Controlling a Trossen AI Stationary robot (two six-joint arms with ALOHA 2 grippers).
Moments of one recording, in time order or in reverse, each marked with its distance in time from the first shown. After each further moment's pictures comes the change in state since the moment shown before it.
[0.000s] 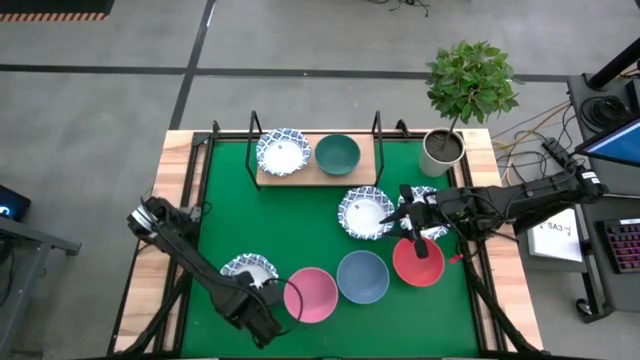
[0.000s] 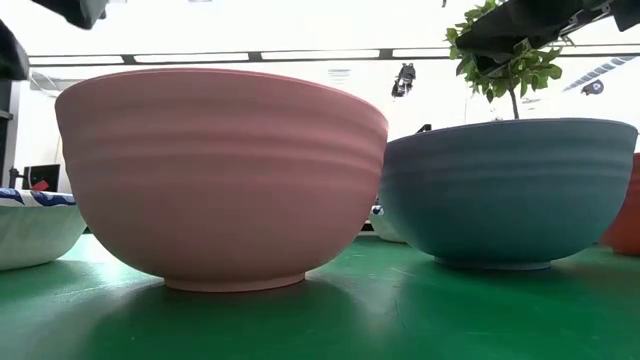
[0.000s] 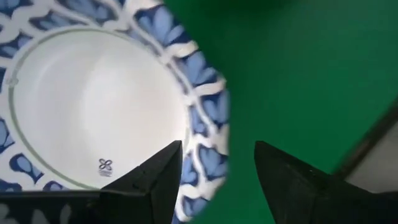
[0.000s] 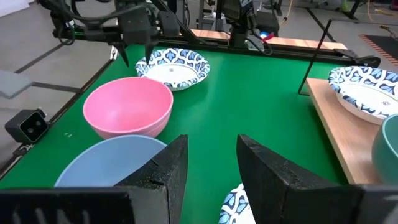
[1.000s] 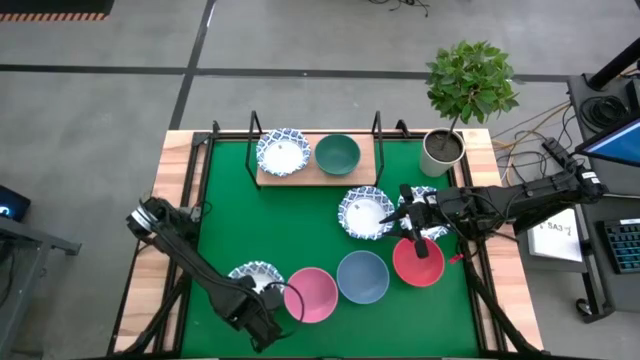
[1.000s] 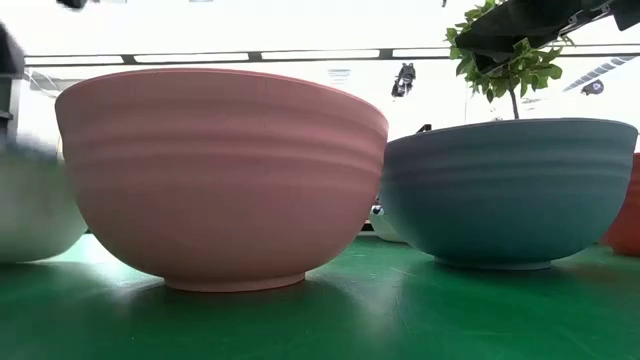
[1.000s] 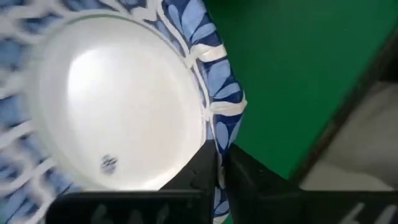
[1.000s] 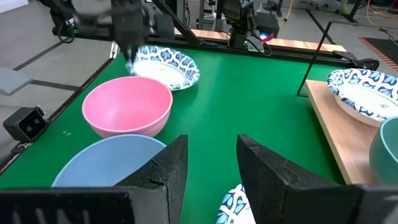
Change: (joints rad) left arm -0.003 -0.002 0.045 0.009 0.047 0.059; right arm 0.000 0.000 0.003 -0.004 0.001 -0.015
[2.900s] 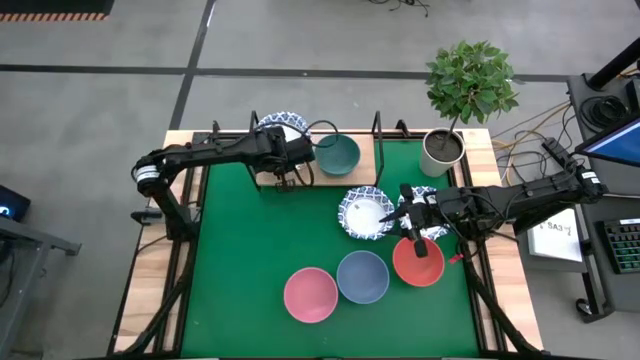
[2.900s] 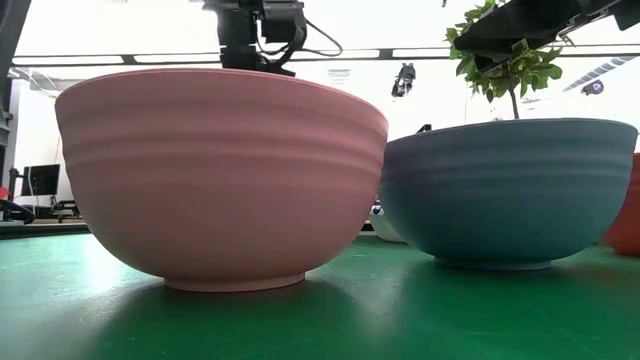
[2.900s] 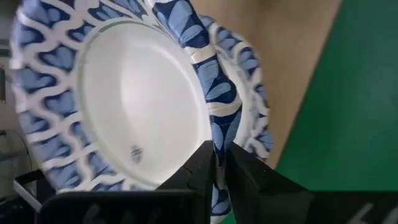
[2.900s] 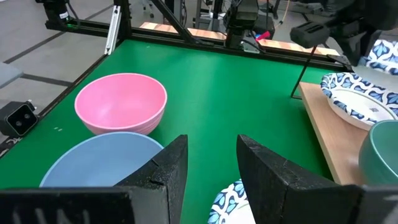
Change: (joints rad) left arm 1.028 -0.143 0.084 -0.099 -0.531 1.306; right arm 0.000 0.000 0.001 -0.004 0.018 -0.034
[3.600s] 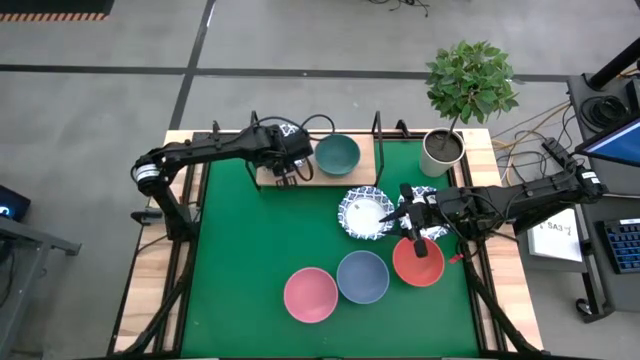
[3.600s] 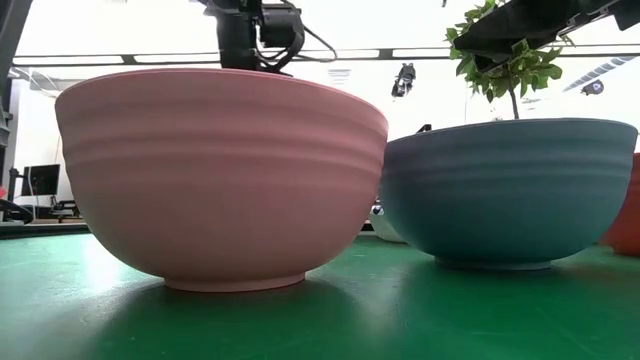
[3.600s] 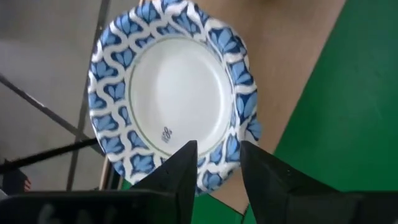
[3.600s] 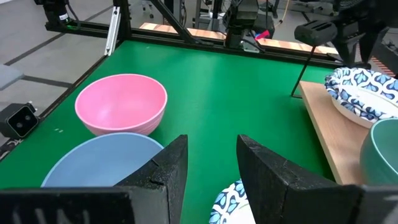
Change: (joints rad) left arm 0.032 0.000 0.001 -0.011 0.066 -0.061; right arm 0.000 0.000 0.000 0.000 0.001 0.010
